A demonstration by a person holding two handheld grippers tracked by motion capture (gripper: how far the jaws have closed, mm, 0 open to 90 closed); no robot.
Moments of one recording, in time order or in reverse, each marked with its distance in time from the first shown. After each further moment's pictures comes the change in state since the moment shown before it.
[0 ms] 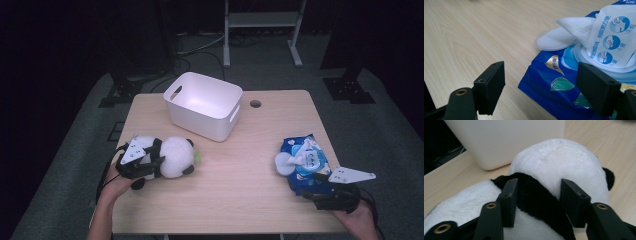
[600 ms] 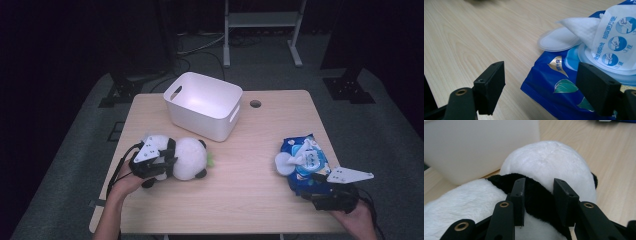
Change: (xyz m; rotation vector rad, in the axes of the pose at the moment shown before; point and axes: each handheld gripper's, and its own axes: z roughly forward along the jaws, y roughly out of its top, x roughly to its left) left arm -0.025 0.027 0.024 0.000 -0.148 0.065; right arm 0.002 0.001 0.002 0.008 0.012 -0.005
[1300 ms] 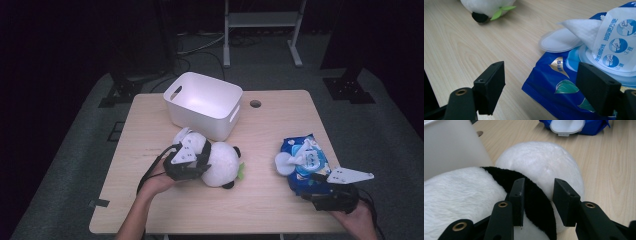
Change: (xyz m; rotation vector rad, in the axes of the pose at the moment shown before) left arm -0.050 0.051 0.052 0.006 -0.158 0.083; right arm 0.001 0.001 -0.001 -0.006 0.002 -0.012
